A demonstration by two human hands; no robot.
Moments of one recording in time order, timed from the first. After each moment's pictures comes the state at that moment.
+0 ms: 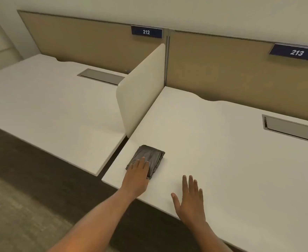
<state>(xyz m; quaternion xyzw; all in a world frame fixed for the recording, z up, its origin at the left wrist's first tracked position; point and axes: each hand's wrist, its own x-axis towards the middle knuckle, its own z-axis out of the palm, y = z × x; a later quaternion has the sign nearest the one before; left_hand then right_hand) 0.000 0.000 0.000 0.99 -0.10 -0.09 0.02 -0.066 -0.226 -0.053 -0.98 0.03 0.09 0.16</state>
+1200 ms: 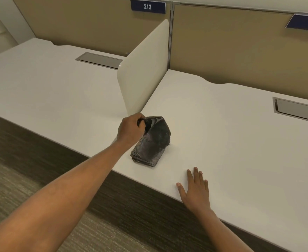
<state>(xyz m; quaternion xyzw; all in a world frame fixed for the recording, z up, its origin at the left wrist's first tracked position) 0.075 0.031 0.091 0.93 0.01 0.11 0.35 -0.075 -0.218 -0.037 -0.97 0.05 0.18 0.16</state>
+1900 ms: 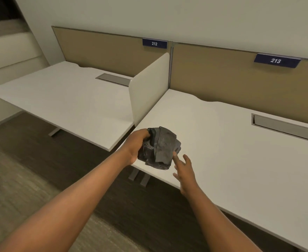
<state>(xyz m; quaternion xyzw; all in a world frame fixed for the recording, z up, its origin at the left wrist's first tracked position) -0.125 -0.031 0.199 0.70 0.15 -0.11 0.68 -0.147 -0.212 0.096 -0.67 0.19 0.13 0.71</state>
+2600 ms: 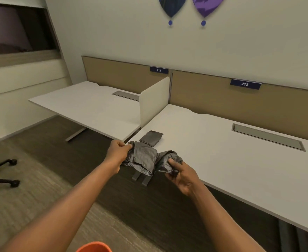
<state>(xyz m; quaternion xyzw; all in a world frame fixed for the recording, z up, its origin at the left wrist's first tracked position) -0.389 -0.020 0.249 0.76 0.26 0.07 0.59 -0.391 -0.271 0.207 -0.51 0.10 0.22 0.82</state>
